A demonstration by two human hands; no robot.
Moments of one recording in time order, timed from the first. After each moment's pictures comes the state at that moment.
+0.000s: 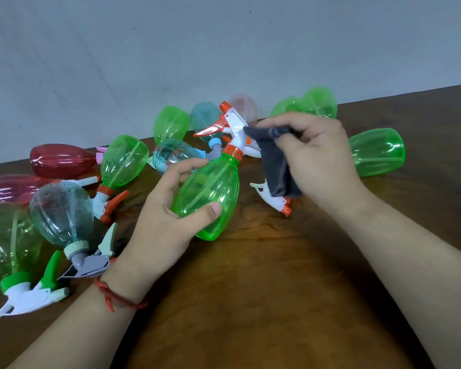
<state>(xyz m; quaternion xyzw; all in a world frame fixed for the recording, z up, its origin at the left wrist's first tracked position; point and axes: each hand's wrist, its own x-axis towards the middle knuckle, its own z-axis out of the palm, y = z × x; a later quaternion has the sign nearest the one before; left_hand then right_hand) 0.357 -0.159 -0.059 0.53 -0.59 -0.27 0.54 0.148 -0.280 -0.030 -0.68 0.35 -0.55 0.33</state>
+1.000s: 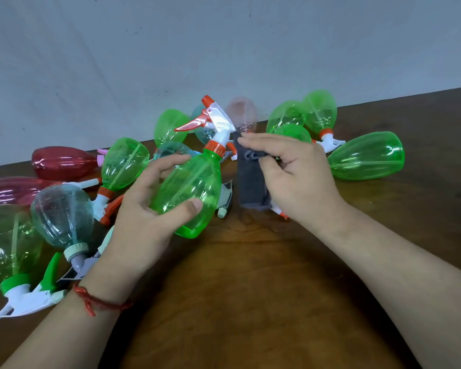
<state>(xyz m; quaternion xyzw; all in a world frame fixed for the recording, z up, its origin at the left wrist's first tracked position) 0.376 -0.160 -0.057 0.53 -0.57 -0.24 0.58 0.160 -0.271 -0.049 -0.75 0.32 -0.53 0.23</state>
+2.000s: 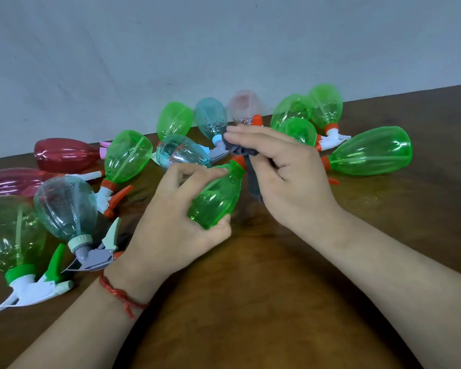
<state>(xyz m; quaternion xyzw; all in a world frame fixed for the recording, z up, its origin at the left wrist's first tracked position) 0.363 -0.162 -0.069 0.57 -0.72 0.00 0.40 0.174 -0.254 -0.051 -0.77 0.25 -0.54 0.22</state>
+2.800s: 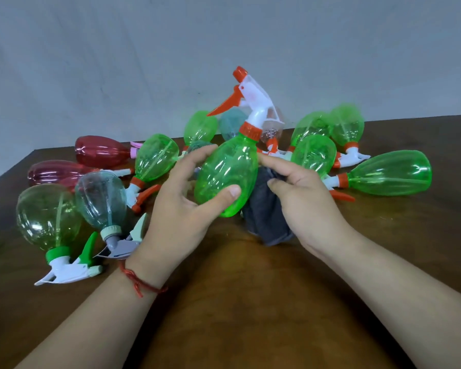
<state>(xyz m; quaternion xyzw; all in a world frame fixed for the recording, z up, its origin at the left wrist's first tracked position) 0.368 -0.161 -0.057 0.53 -0.57 -0.19 0.60 0.185 -0.251 -0.061 -0.65 0.32 -0.45 0.53</state>
